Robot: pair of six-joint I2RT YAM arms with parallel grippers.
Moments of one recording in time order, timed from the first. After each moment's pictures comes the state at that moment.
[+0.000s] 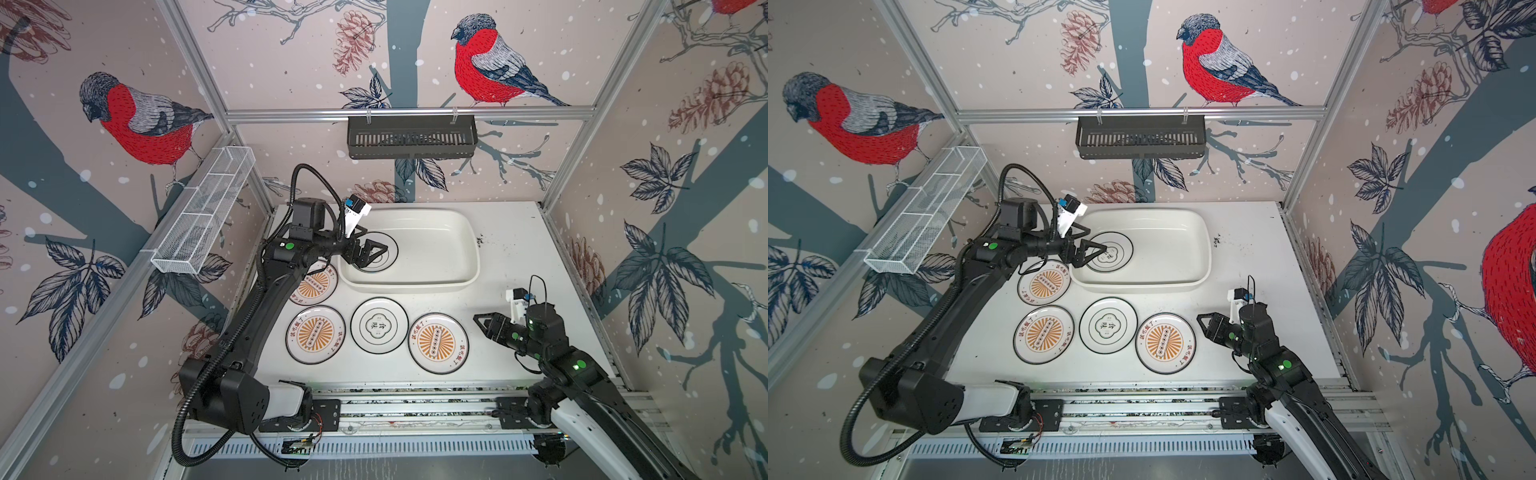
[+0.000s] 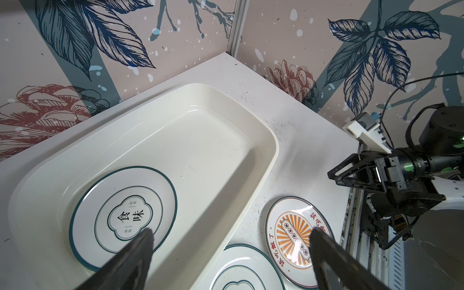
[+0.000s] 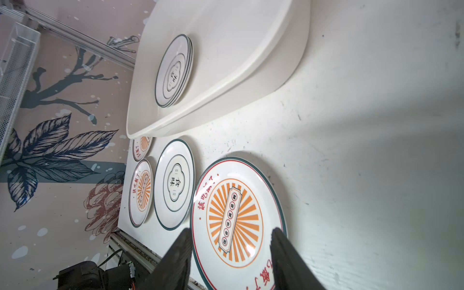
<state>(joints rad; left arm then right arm) -0.24 1.34 1.35 -0.62 0.74 0.21 0.43 0.47 0.34 -0.47 -0.30 0.80</state>
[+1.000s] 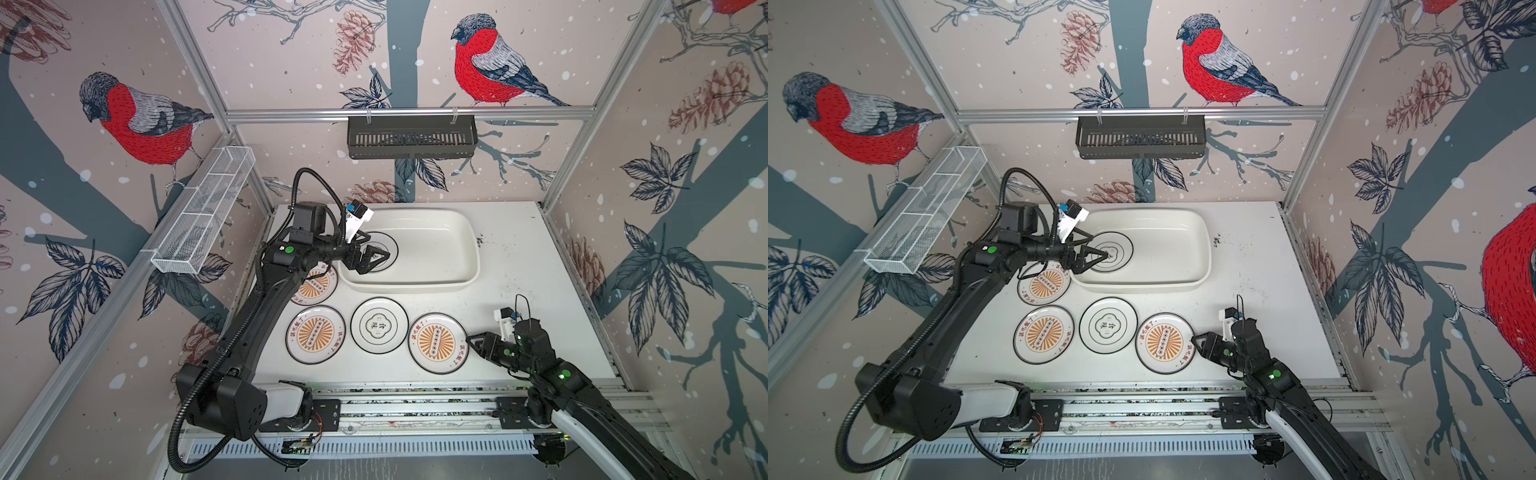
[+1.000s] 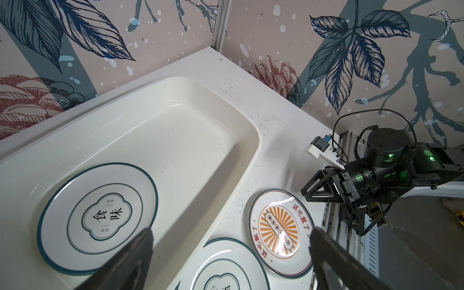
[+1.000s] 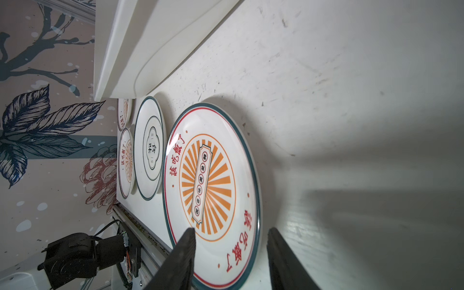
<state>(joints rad) -0.25 1.32 1.33 -0.66 0.78 0.21 0.48 0.42 0.11 -0.36 -0.39 0.87</state>
